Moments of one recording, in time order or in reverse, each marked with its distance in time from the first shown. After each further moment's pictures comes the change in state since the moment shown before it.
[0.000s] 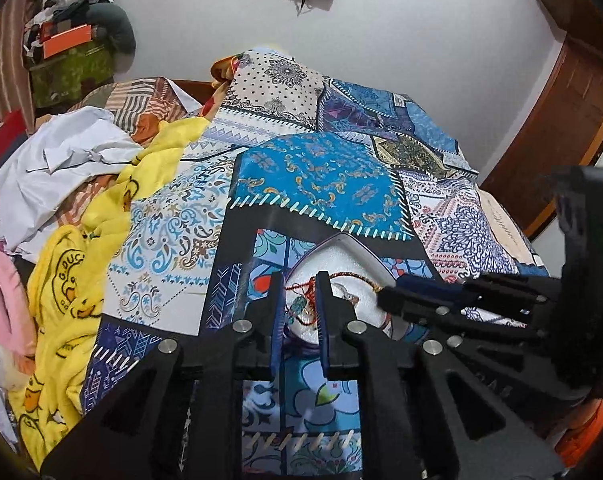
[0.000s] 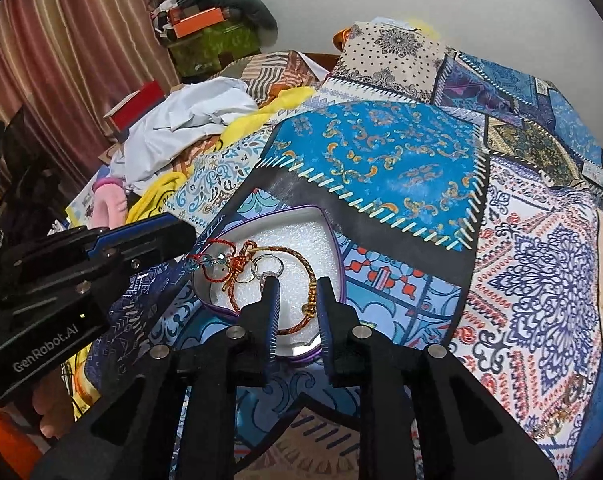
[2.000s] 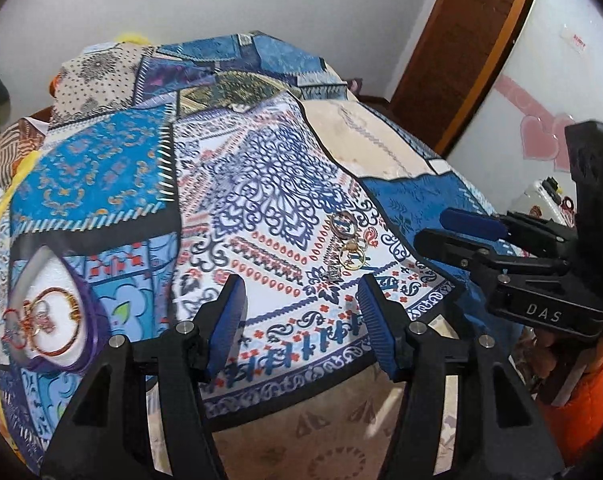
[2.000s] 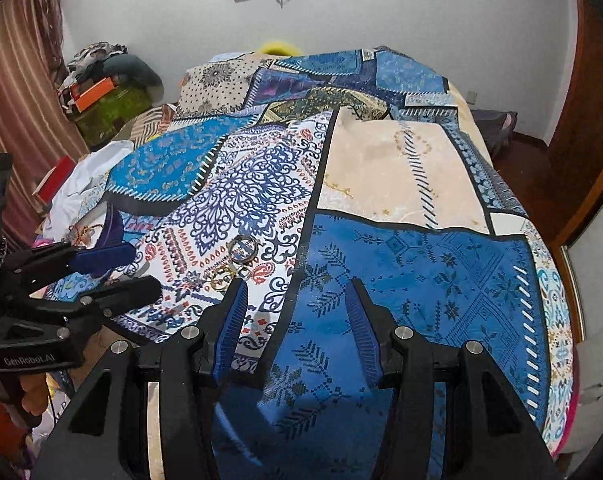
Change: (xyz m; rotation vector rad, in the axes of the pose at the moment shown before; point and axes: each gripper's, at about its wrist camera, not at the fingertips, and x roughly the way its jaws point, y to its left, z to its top) left arm 0.054 -0.206 -0.032 0.332 0.184 -0.242; right arm -0.125 -0.172 -0.114 0.282 -0.129 -0.224
